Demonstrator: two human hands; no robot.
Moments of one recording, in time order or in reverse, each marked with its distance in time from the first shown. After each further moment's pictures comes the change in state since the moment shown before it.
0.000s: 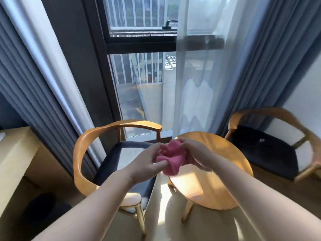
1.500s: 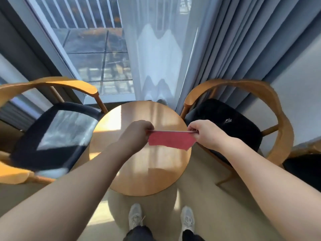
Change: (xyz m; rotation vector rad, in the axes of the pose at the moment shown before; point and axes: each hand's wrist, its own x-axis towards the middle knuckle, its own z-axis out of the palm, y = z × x) left_hand 0.363 0.023 0.312 0.499 0.273 -0.306; right_hand -0.012 0.107 -0.517 -1.133 0.093 -0.043
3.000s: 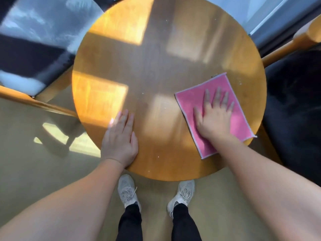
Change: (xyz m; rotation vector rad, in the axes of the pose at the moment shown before) left_hand -0.084 -0.248 0.274 0.218 0.126 -0.543; right_hand 0.179 0.105 0.355 -0.362 -0.079 0.061
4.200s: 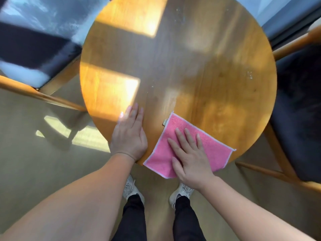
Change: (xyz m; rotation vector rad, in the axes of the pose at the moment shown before) left_hand -0.001 -0.001 -0.005 -0.079 0.024 0.062; right_hand -0.137 -0.058 0.026 0.159 -0.164 -0.476
